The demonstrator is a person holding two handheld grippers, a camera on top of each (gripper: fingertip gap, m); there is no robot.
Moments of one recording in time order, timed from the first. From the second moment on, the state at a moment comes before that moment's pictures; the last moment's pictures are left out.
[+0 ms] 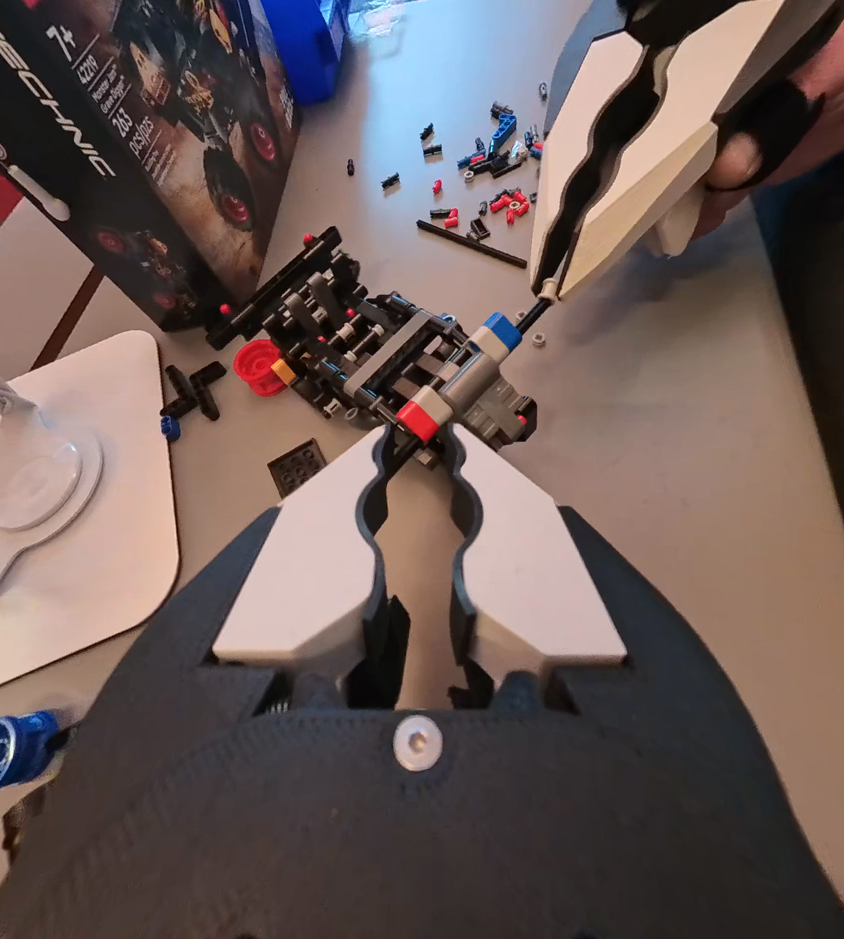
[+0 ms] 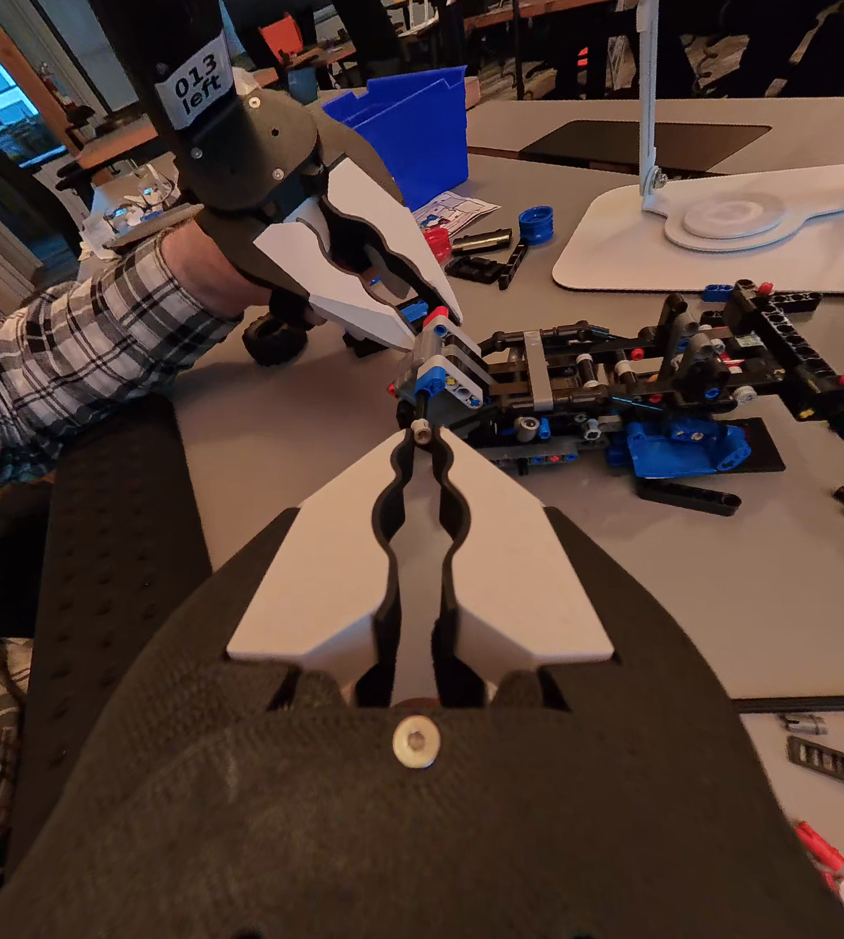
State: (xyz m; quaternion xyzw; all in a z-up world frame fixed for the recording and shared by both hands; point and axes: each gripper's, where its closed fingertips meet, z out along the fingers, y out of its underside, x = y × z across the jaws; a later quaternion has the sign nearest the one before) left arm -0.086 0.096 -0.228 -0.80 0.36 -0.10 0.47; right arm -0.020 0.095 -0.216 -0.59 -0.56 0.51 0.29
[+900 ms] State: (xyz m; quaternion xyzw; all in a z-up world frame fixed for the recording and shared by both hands) left arm -0.084 0.085 -0.228 -0.80 0.36 -0.08 0.48; right arm -0.016 0.106 -0.216 -0.59 -0.54 0.53 0.28
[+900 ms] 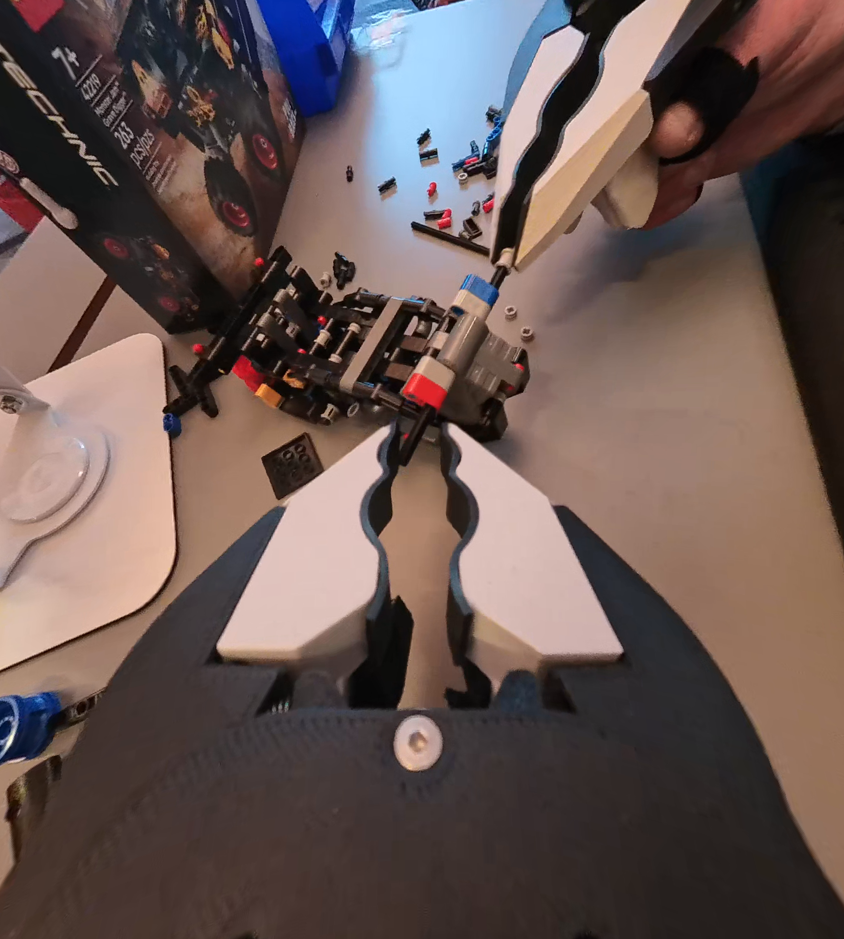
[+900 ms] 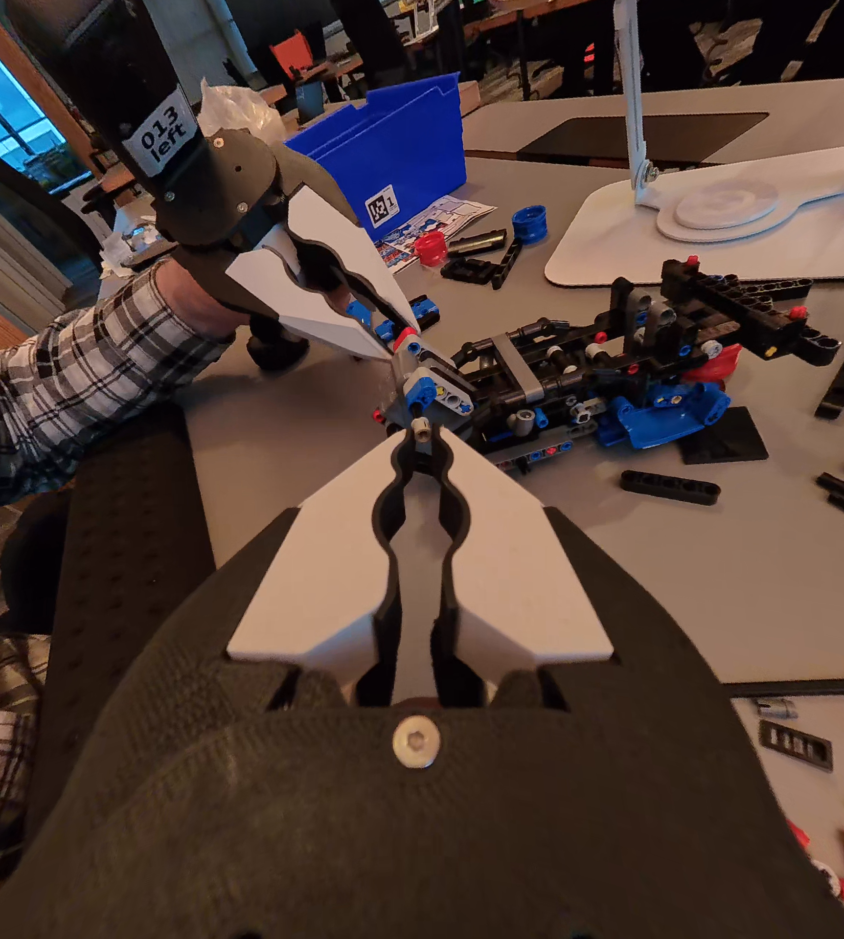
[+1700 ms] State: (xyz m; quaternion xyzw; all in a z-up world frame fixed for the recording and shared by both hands) left arm -0.068 0.089 -0.225 -0.74 0.48 0.05 0.46; right arm -0.004 0.120 -0.223 -0.53 -0.70 0.40 0.27
